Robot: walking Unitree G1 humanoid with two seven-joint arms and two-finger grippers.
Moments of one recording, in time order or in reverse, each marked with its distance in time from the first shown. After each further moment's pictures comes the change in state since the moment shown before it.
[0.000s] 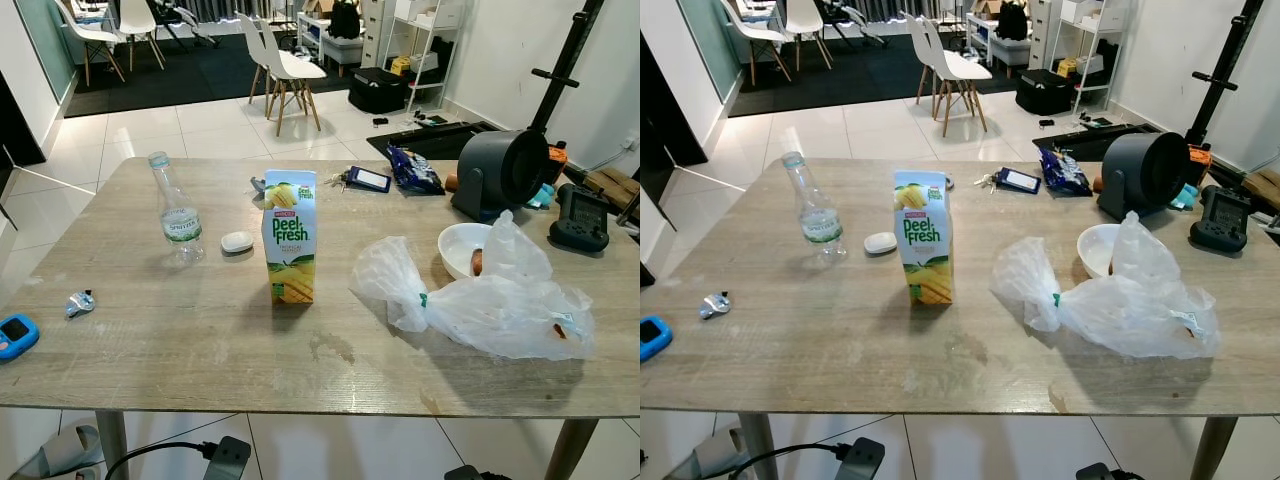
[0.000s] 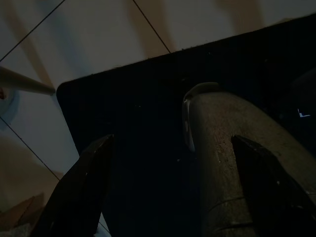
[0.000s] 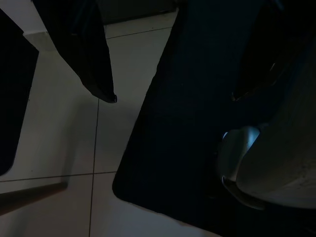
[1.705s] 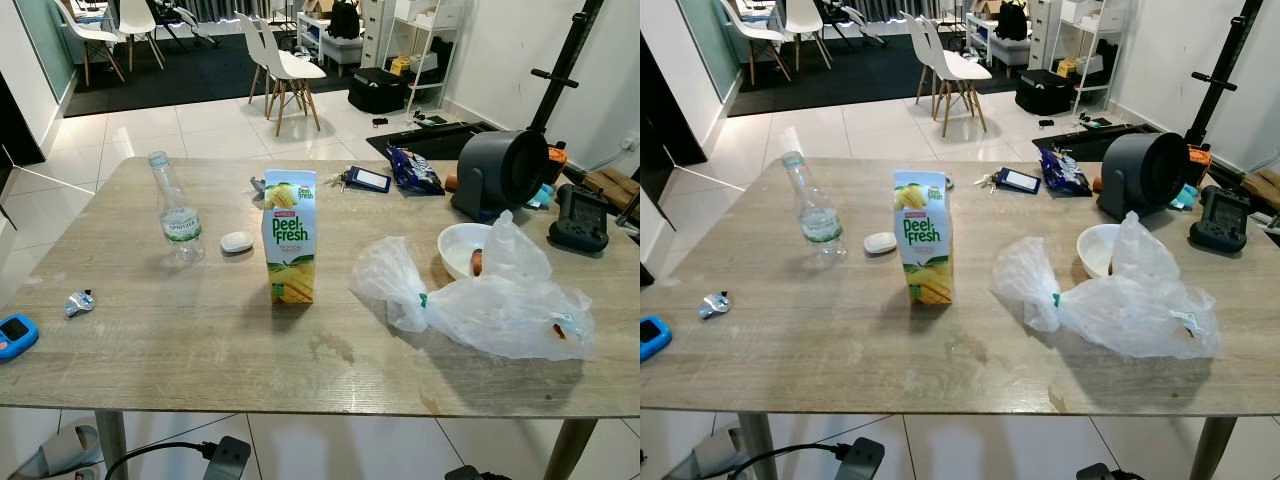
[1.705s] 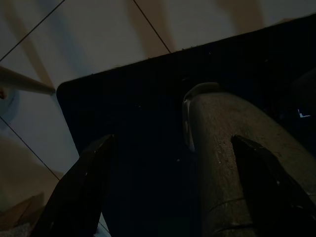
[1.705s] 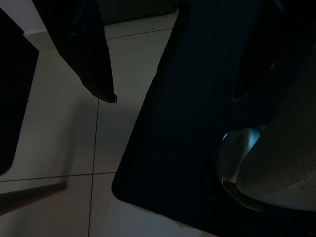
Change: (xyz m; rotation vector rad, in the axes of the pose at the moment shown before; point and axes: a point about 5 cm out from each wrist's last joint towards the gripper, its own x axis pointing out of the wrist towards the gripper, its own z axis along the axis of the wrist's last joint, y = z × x) left arm 0.000 0.000 0.000 -0.001 0.002 0.002; right arm 0.000 -0.001 -0.001 -0.003 0.002 0.010
